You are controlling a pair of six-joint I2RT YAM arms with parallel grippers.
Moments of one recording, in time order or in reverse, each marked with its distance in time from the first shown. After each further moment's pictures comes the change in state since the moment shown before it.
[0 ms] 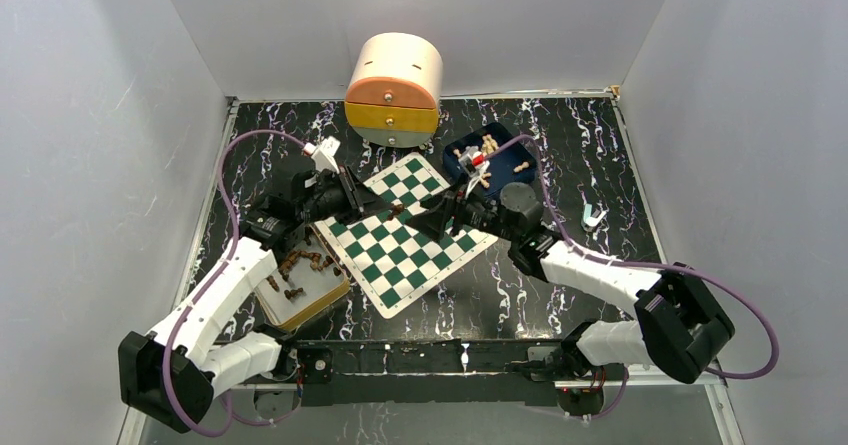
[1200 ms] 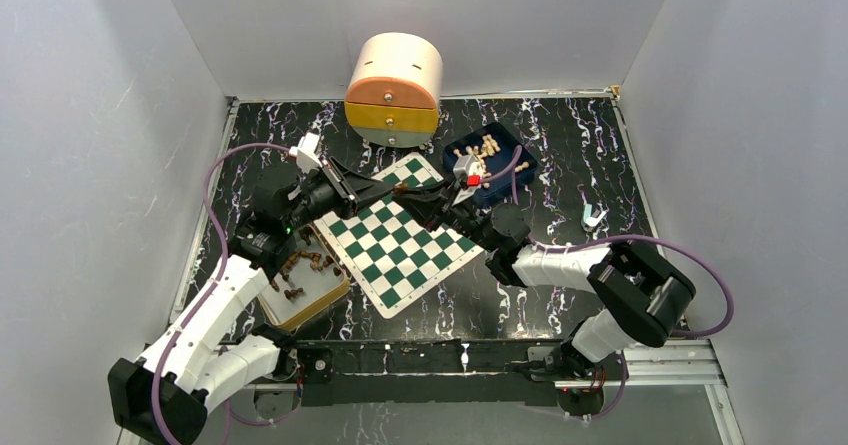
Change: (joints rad) left arm 0.000 -0.121 -0.060 0.245 -0.005 -0.426; right arm 0.151 0.221 -0.042 0.658 0.246 -0.199
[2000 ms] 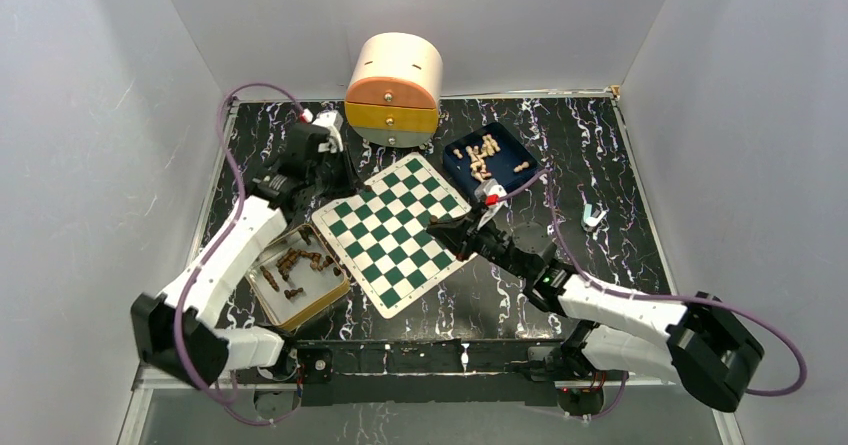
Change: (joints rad) left arm -0.002 0.286 0.347 -0.539 -0.383 0.743; right arm 0.006 -0.401 -0.206 -0.507 0.093 -0.001
